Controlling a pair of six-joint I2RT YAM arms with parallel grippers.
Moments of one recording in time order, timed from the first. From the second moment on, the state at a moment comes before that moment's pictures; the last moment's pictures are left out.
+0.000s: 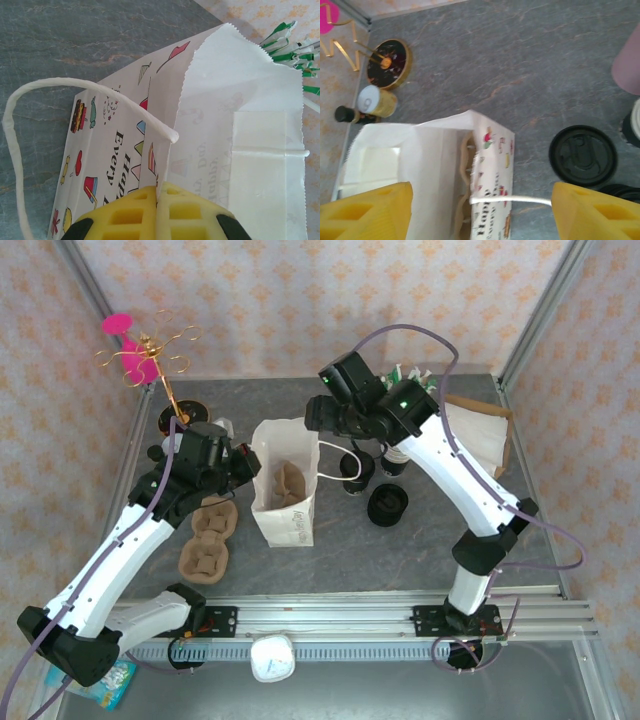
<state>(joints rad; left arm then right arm) -0.42 1.04 1.14 -0.78 0.05 -0.85 0.80 1.76 2.19 -1.28 0.20 0.73</state>
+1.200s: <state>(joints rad) -0.38 1.05 1.19 -0.89 -0.07 -0.83 0.60 1.71 1.58 -1.04 0.10 0.71</state>
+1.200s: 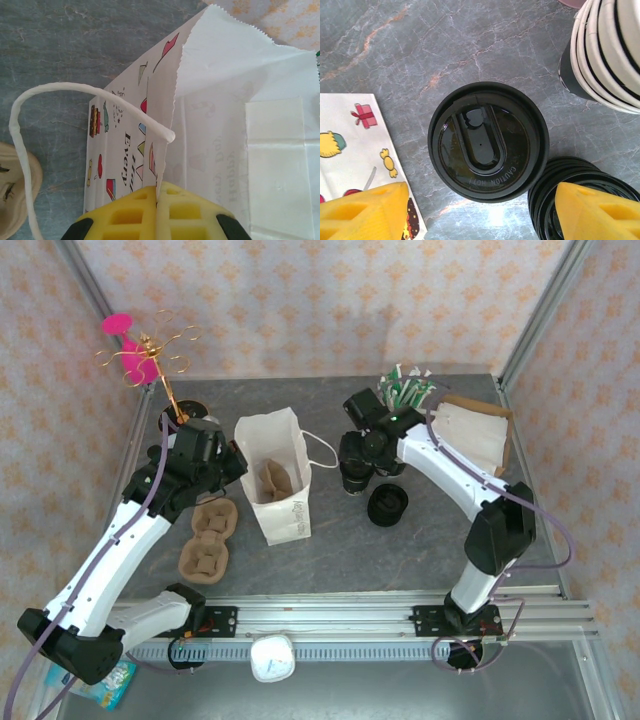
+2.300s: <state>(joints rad) -0.38 1.05 1.19 -0.89 -0.07 -0.83 0.62 1.84 1.61 -1.04 0.13 0.64</state>
